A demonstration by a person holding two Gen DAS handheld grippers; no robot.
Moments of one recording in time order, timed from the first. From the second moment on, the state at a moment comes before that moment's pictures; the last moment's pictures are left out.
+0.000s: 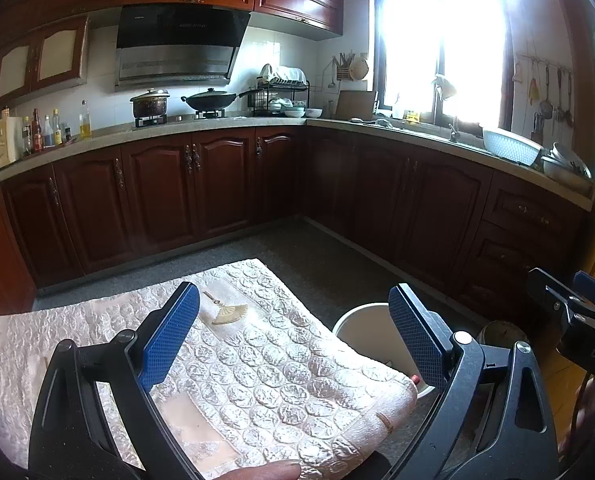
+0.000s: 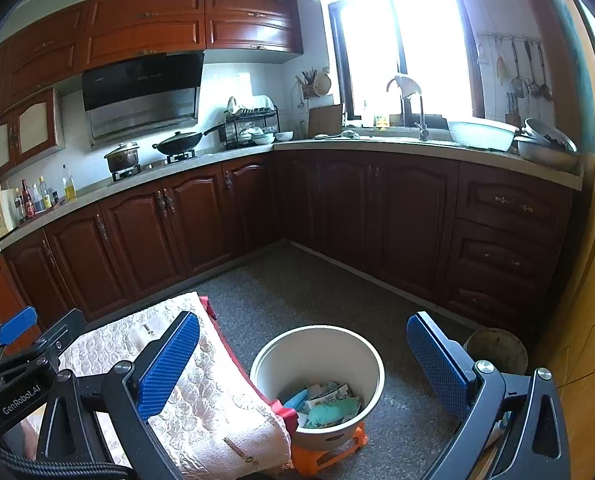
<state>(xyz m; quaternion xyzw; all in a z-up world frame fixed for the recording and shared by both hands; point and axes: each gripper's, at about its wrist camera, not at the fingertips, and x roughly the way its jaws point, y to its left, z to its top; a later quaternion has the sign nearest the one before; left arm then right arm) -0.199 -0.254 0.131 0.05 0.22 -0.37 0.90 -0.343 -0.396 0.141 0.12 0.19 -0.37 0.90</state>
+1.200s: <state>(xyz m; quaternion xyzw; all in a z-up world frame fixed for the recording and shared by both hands) -0.194 -0.258 0.124 0.06 0.22 -0.36 0.90 -0.339 -0.404 0.136 0.12 0.20 -0.37 0.90</state>
